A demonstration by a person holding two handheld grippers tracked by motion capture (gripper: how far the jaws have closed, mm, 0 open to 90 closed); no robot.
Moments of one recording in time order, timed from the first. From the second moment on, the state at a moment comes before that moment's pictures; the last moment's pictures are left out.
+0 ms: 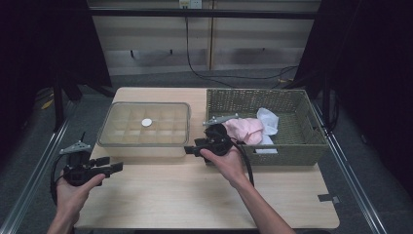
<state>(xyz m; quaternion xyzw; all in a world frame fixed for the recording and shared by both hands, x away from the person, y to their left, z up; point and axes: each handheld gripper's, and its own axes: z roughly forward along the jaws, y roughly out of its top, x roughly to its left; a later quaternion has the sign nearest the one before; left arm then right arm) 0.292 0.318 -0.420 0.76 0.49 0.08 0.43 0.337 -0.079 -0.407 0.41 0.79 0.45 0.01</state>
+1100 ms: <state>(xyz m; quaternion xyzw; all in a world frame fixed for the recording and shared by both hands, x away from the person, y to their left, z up) 0.378 0.335 -0.400 0.76 0.50 0.09 0.41 0.417 -0.064 -0.398 0.45 0.80 0.40 0.02</state>
